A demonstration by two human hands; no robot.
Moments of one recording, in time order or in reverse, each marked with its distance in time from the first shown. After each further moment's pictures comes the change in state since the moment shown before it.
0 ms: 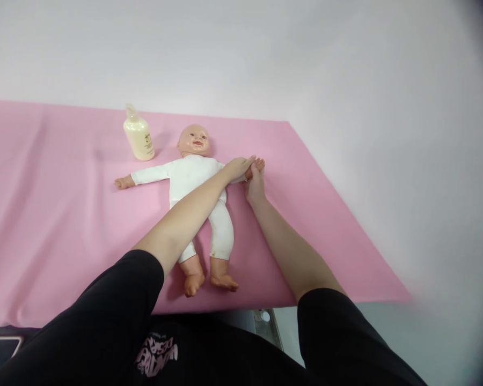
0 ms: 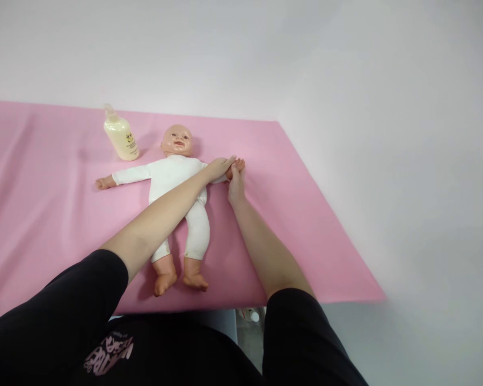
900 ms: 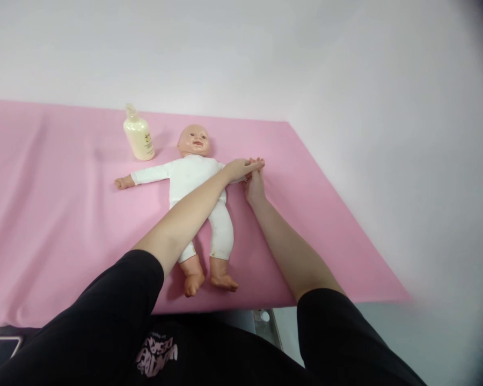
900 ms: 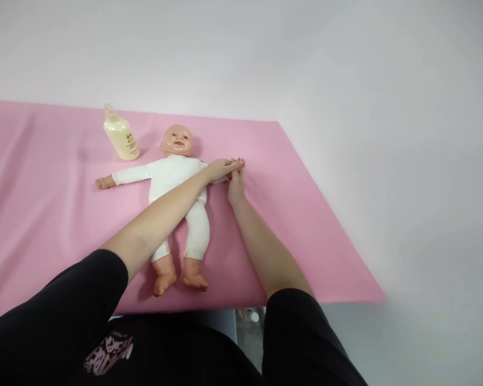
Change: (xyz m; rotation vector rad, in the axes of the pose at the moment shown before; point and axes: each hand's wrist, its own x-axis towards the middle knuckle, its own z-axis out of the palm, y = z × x) left_hand -0.017 0.014 -0.002 -0.128 -0.076 -0.041; right_hand 0.001 -0.001 0.003 0.031 0.013 -0.018
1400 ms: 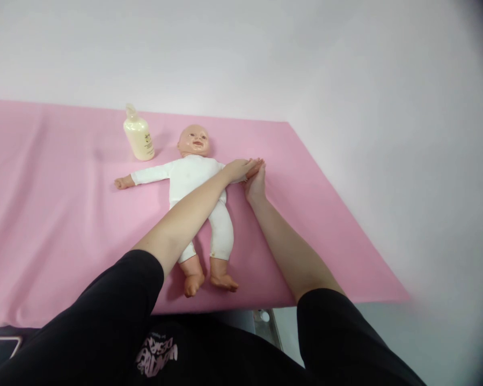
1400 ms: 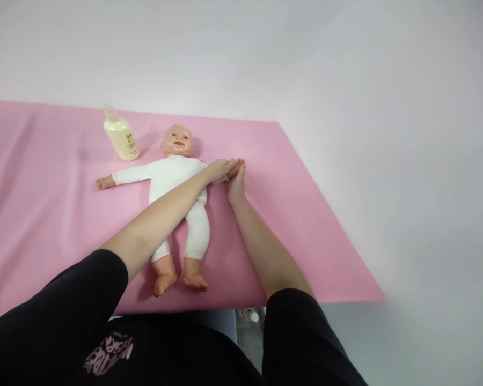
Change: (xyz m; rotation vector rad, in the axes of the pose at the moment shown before) left_hand 0.008 -0.005 -0.003 0.274 0.017 0.092; right_hand 0.008 0.005 -0.002 0.026 0.000 0.095
